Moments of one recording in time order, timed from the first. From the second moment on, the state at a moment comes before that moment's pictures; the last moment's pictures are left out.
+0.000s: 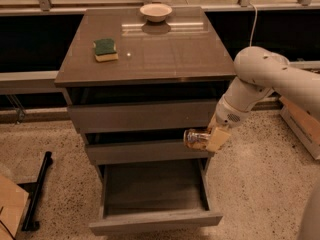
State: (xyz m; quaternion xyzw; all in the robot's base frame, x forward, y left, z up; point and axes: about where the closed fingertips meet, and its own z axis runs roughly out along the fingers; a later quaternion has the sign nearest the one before) arm 0.551 -0.183 0.690 -0.60 0.78 0.15 0.07
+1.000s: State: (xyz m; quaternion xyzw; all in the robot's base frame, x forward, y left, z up) arm 0.568 -0.130 0.553 -0.58 0.78 0.21 0.09
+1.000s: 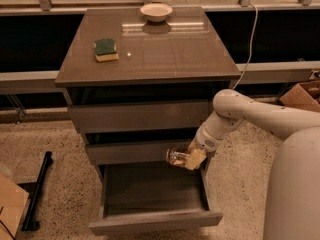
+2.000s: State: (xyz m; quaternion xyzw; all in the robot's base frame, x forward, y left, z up) arm 0.563 -0.117 0.503 -0.58 0.78 0.21 0.08
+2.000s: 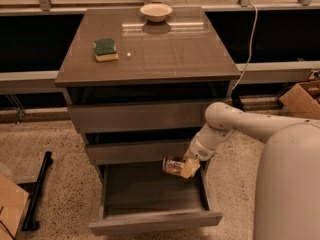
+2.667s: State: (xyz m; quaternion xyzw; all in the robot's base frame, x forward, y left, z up) arm 0.577 -0.108 0.394 -0.55 0.79 0.26 0.08
